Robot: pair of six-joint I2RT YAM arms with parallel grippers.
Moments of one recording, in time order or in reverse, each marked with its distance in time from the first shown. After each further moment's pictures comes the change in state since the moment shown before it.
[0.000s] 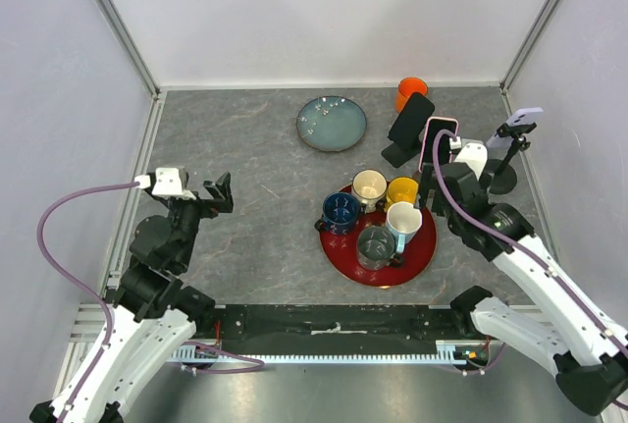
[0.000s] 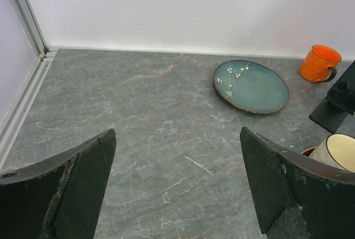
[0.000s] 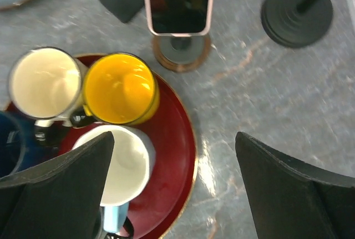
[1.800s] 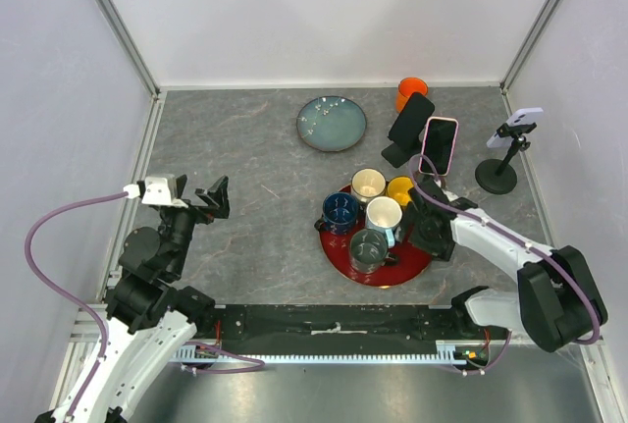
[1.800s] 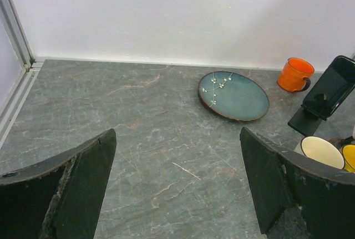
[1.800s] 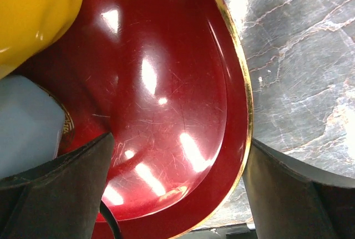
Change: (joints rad) left arm 0.008 -0.089 0.003 -0.024 0.055 -0.027; right arm -0.130 0.416 -0.294 0.081 -0.428 0.382
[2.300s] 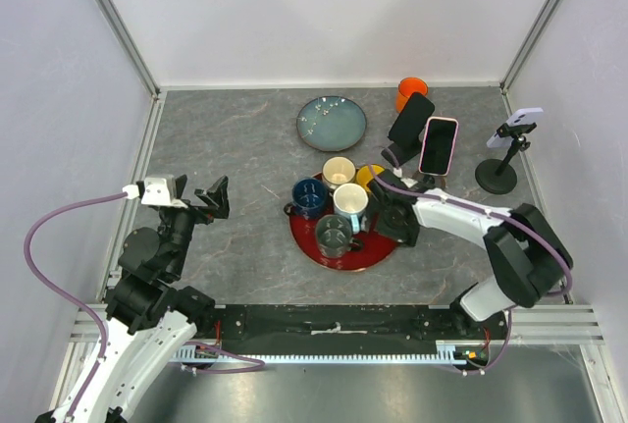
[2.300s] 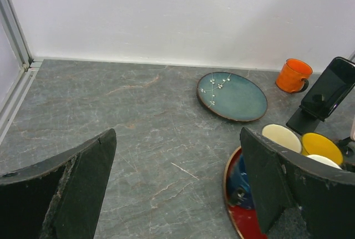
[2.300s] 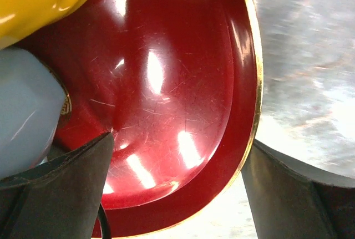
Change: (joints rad) left arm 0.000 -0.005 0.000 0.000 0.002 -0.004; right arm 0.203 0.244 0.189 0.053 0.025 0.128
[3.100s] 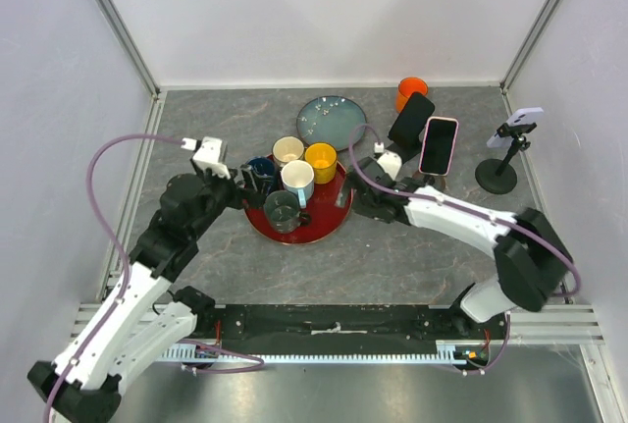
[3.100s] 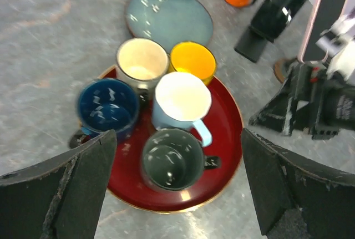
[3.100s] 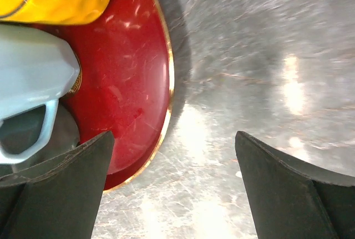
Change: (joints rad) left arm 0.000 0.382 0.127 -0.059 0.291 -0.118; right arm 0.155 0.068 0.198 0.186 0.156 0.040
